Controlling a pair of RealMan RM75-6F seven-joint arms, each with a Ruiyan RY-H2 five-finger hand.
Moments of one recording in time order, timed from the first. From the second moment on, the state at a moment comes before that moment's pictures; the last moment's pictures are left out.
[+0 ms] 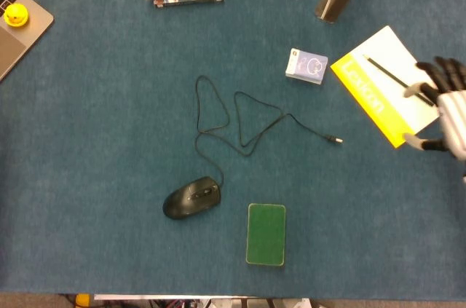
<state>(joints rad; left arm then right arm) -0.07 -1.20 -0.03 -1.43 1.43 1.43 -0.12 0.28 -1.40 0.11 -1.58 -1.42 1.20 -0.14</state>
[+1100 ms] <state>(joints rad) -0.06 -1.23 -0.03 -1.35 1.42 1.41 -0.21 0.38 -1.59 0.11 -1.71 -1.09 1.16 -0.61</state>
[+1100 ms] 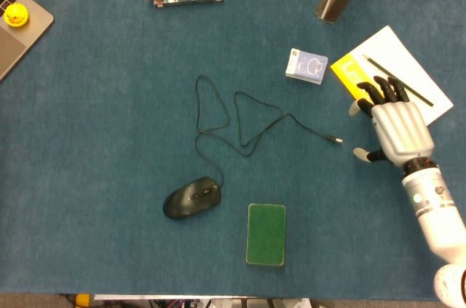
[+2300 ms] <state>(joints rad) -0.03 -1.24 -0.02 -1.29 1.43 1.41 -0.29 0.42 -1.83 0.12 -1.58 -0.99 1.34 -0.88</state>
